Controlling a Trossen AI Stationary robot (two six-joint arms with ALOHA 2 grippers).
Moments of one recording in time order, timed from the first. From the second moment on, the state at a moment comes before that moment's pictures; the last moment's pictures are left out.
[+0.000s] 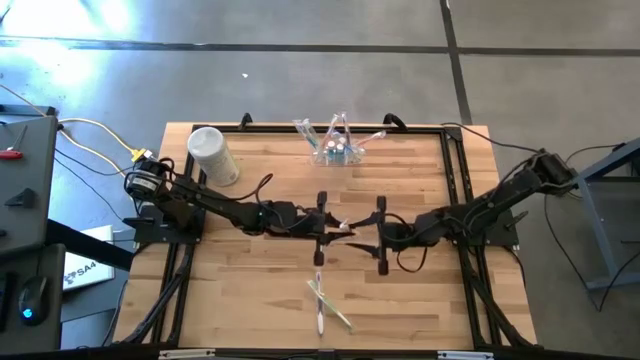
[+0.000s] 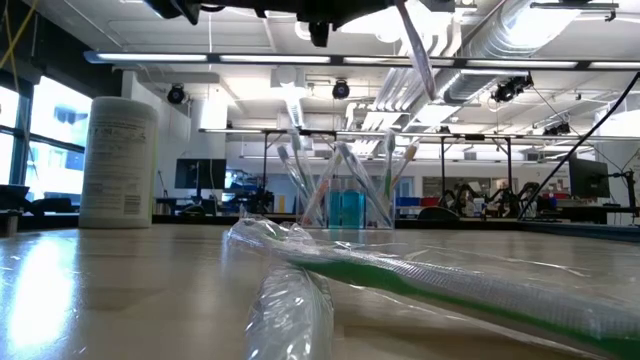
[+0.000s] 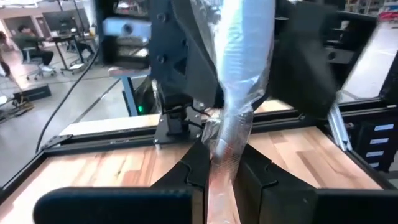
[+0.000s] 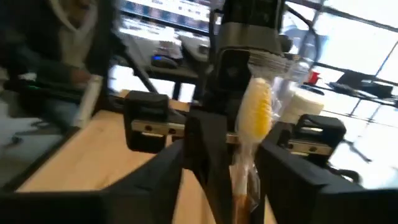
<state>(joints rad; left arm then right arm) -0.20 1.67 1.02 0.66 -0.18 0.10 0.42 1.27 0.74 0.47 0.40 -0.18</state>
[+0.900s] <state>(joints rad) 0.21 1.43 0.78 0.58 -0.26 0.07 0.70 1.26 0.74 0.31 1.00 -0.16</state>
